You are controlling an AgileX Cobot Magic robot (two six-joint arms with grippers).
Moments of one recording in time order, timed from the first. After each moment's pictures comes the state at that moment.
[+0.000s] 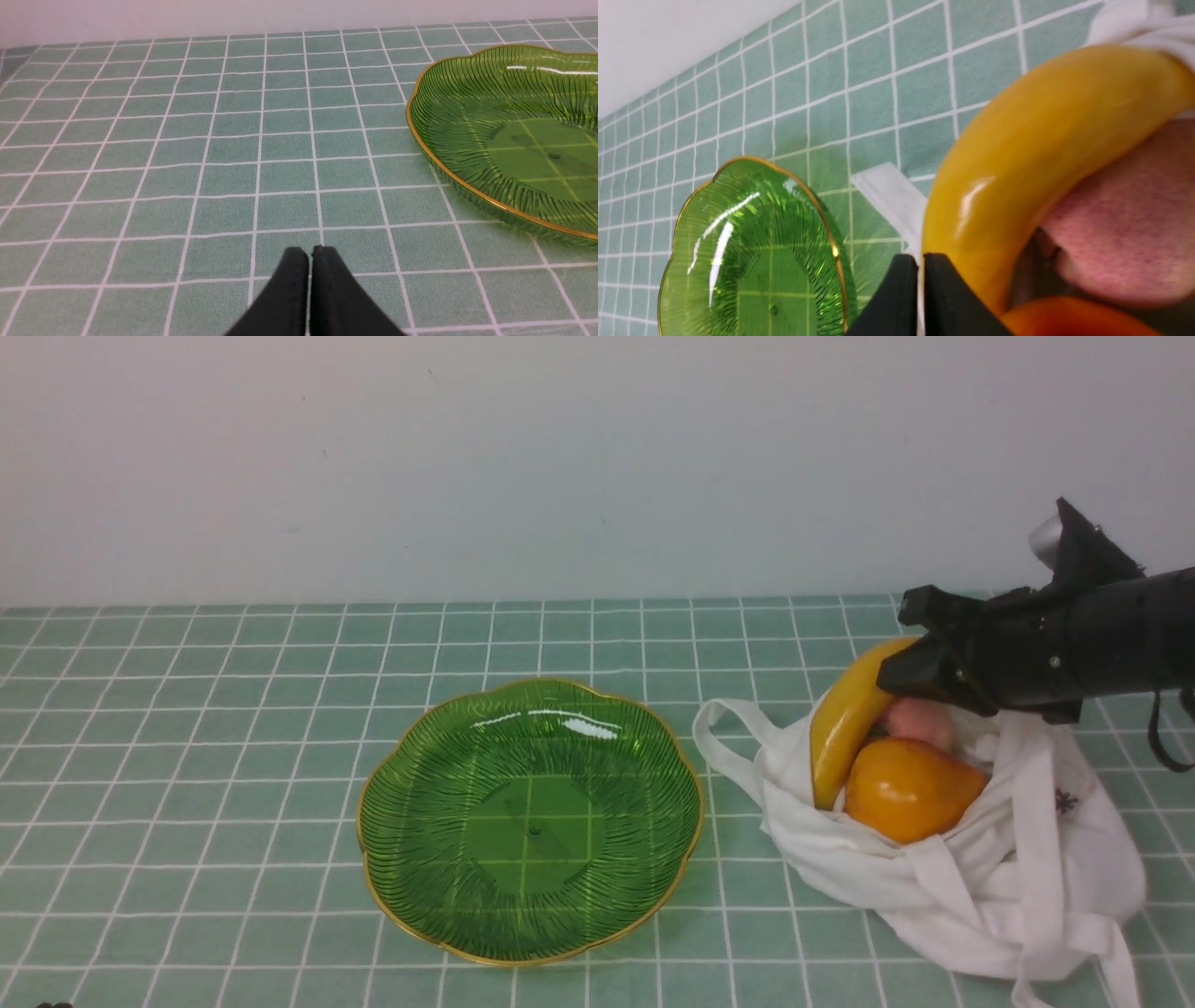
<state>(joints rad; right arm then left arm) 0.05 1.70 -1.03 1.12 0.64 -0.61 -0.04 -0.01 0.03 0.02 0.38 -0.01</state>
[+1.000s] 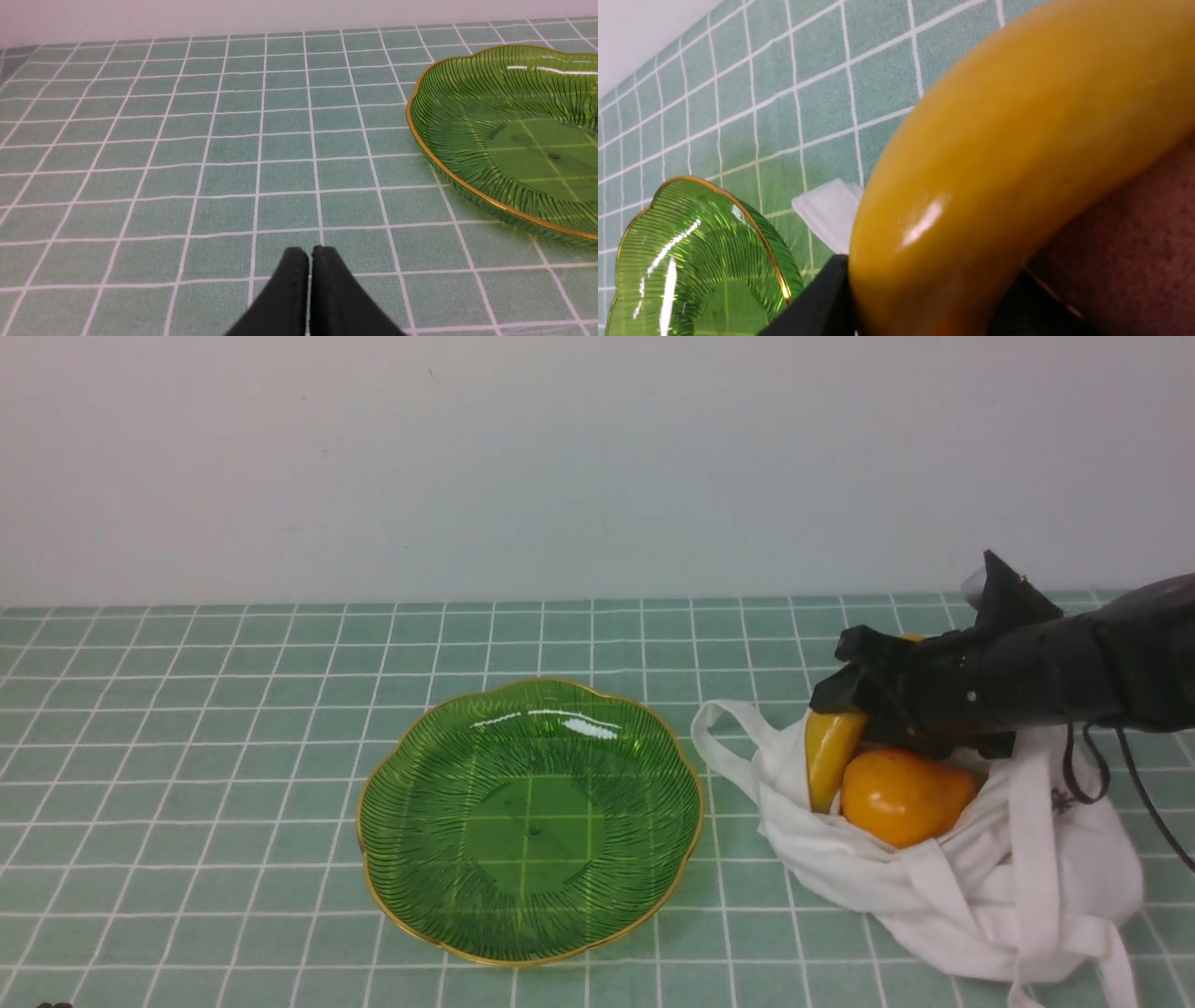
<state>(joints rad) 0.12 1.85 -1.05 1.25 0.53 -0.67 -0.04 -0.01 0.03 0.02 0.38 -0.01</state>
